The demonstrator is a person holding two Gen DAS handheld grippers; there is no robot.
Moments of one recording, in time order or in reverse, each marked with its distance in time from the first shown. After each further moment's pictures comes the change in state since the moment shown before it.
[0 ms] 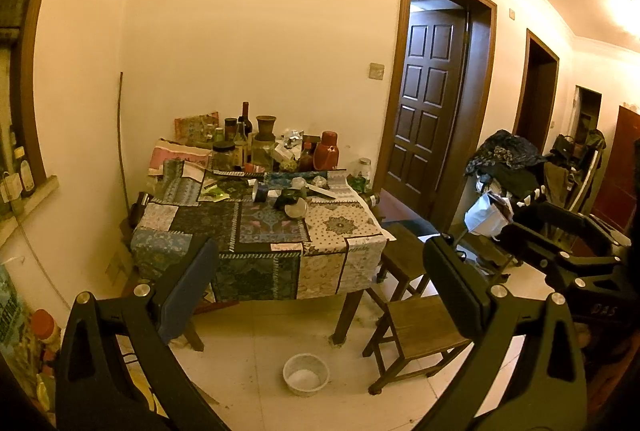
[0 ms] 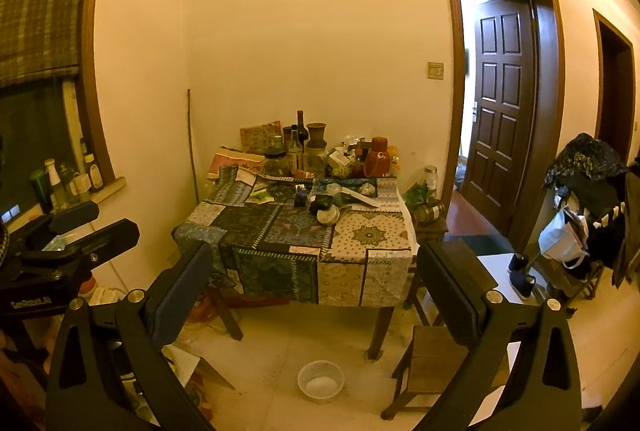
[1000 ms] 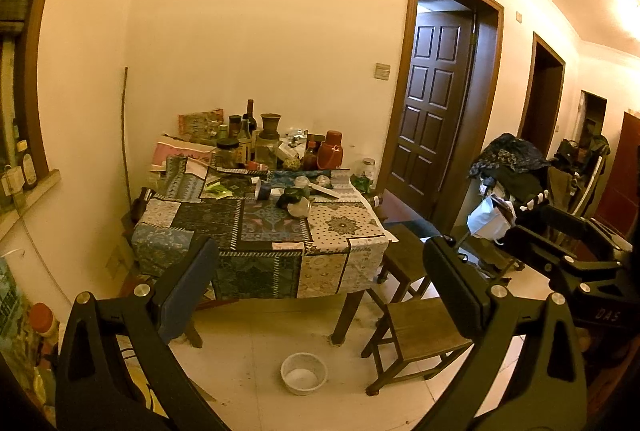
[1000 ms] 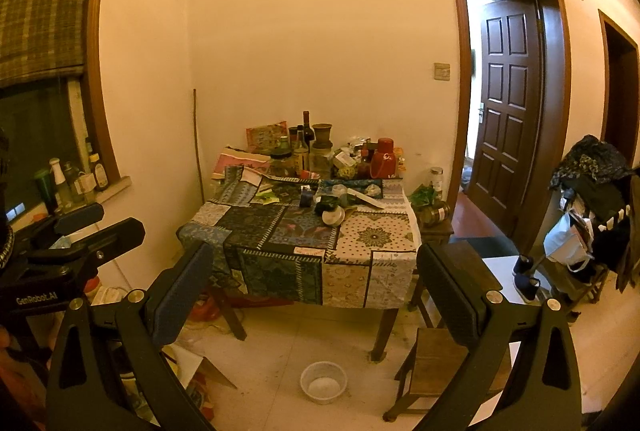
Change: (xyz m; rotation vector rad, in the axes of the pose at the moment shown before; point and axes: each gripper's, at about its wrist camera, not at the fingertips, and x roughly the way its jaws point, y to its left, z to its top) left arm 0.004 0.008 -0.006 -0.013 0.004 0.001; right arm 0.003 0.008 0.002 -0.001 0.005 0.012
